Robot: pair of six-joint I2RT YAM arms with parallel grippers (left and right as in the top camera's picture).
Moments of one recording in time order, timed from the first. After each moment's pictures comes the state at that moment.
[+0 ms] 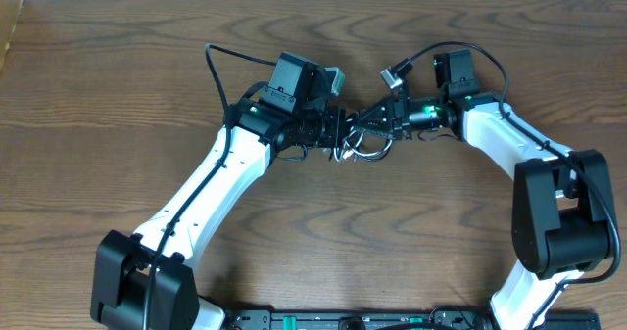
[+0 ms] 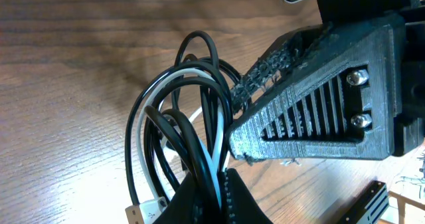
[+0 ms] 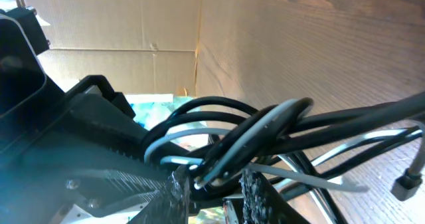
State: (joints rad) left arm -0.46 1.61 1.26 -0.63 0.45 -0.37; right arm 0.20 1.91 1.17 -0.25 -1.30 0.50
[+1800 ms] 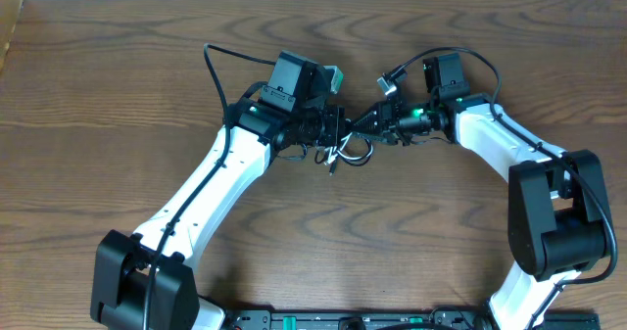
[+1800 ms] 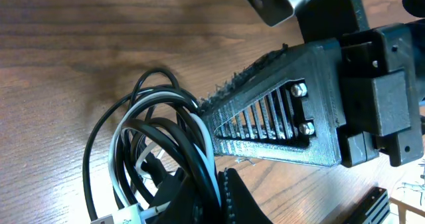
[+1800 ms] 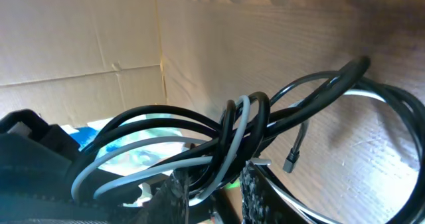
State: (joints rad) left arm -0.45 1.61 1.26 -0.62 0.43 -0.38; right arm 0.24 1.91 1.17 -0.30 -1.12 0.59
